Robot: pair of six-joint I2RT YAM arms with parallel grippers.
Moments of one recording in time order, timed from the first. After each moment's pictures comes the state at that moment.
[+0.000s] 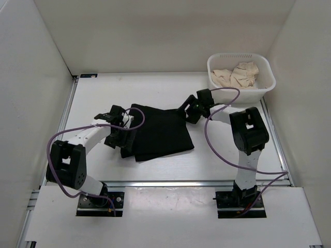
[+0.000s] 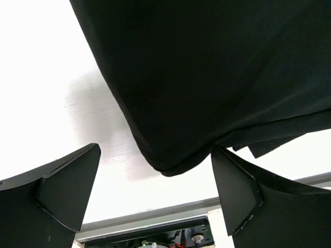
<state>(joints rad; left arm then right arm) -0.28 1.48 0.91 -0.78 0.06 0.00 0.39 2.00 1.21 -0.03 -0.26 1.04</state>
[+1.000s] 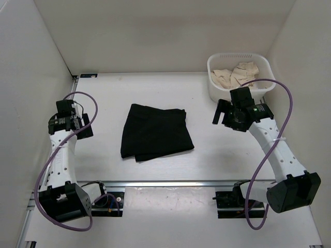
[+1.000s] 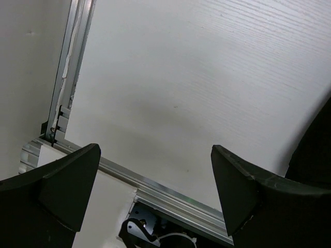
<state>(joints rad) 0.25 1.13 1.06 -0.94 -0.24 0.00 0.29 1.23 1.23 -0.99 0.09 0.47</state>
